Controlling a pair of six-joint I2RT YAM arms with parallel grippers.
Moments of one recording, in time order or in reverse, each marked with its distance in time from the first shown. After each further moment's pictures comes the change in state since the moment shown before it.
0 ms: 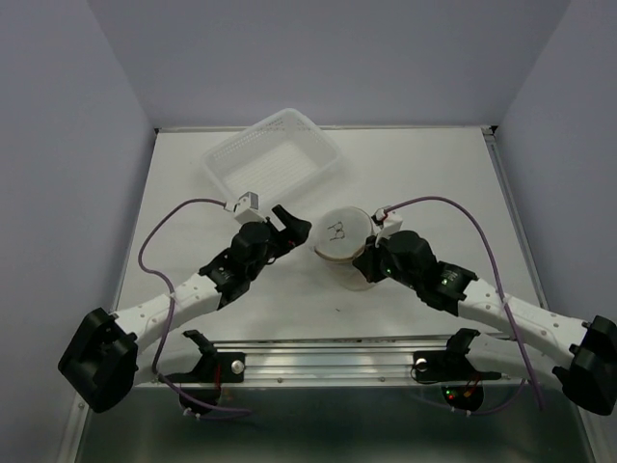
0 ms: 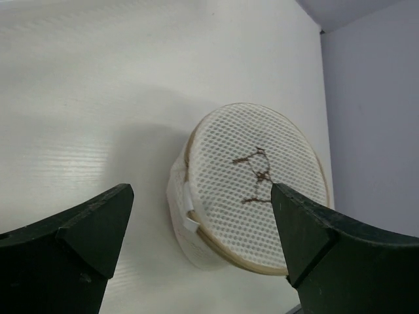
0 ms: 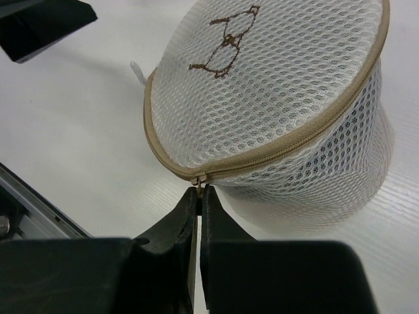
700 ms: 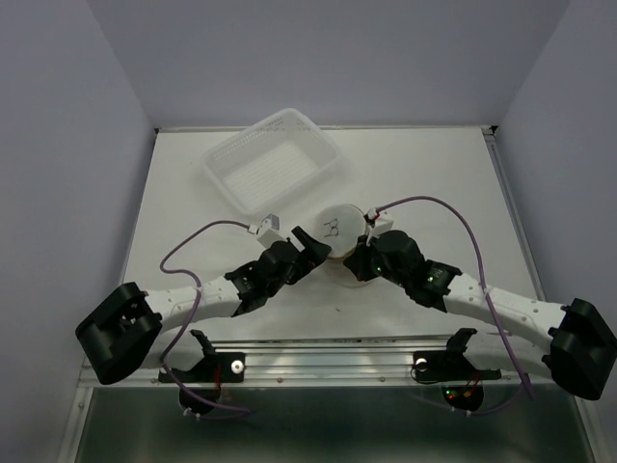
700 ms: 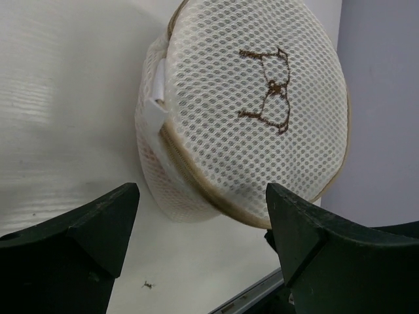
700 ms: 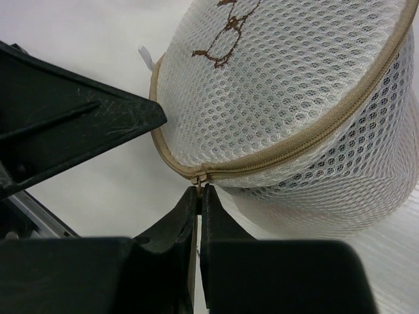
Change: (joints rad) left arm -0.202 0.111 -0.055 0.048 -0.062 -0.264; right arm 0.011 0.130 -0.014 0.134 -0.005 0.068
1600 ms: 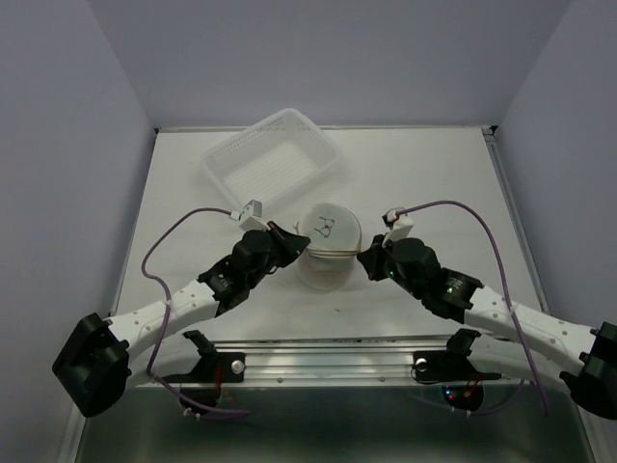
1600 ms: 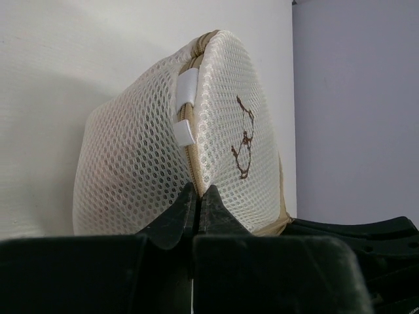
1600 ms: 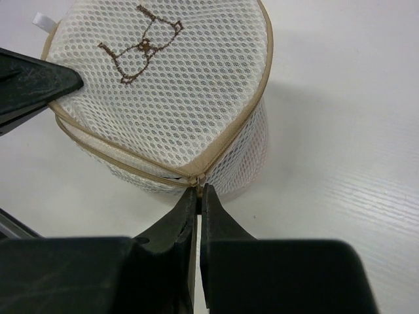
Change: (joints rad) left arm 0.134 -0.176 0.030 -0.073 0.103 0.118; right arm 0.030 -0.175 -0.026 -0.094 0.192 -0.018
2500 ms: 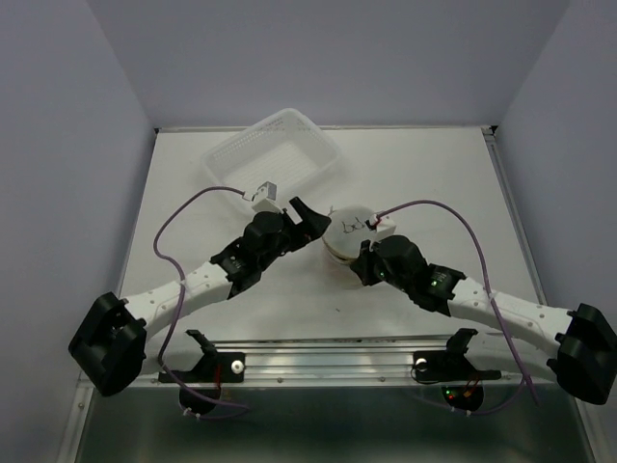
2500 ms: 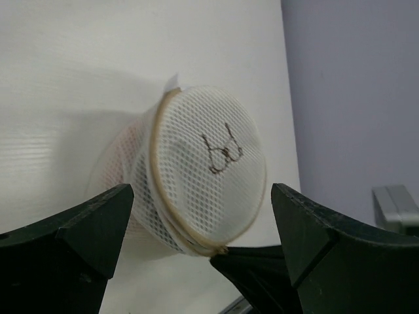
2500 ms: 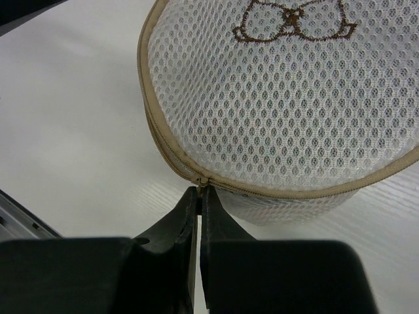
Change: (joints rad) left arm 0.040 0.185 0.165 0.020 0.061 0.124; right arm -0.008 0.110 0.001 0.022 -0.126 -0.037
